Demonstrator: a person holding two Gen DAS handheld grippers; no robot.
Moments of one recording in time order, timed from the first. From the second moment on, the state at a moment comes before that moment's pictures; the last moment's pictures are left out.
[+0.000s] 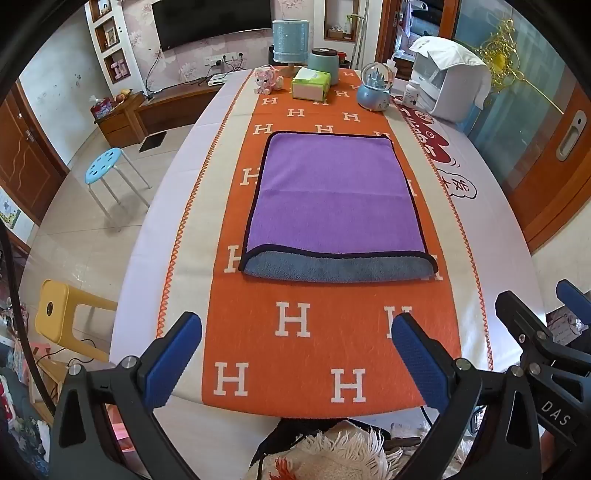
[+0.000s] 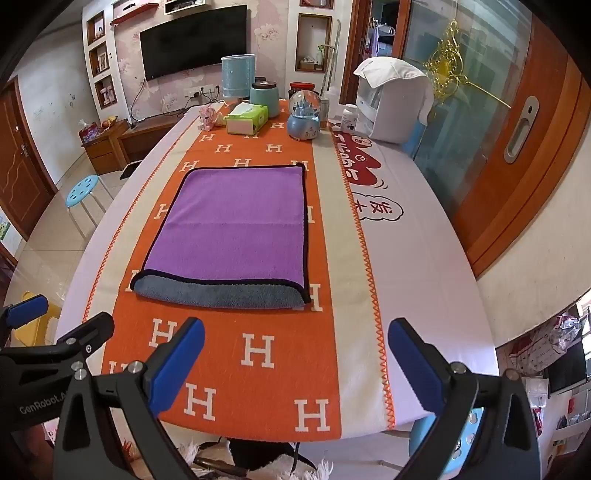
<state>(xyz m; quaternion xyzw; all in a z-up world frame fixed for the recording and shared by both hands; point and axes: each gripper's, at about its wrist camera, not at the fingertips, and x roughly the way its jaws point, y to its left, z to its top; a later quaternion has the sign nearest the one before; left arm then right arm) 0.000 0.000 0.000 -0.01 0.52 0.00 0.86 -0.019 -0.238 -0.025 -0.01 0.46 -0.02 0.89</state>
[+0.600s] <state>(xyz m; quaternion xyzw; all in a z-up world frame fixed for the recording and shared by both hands) 0.003 0.003 0.000 -0.01 0.51 0.00 0.86 -0.019 -0.240 -0.025 -0.01 0.46 -0.02 0.89</state>
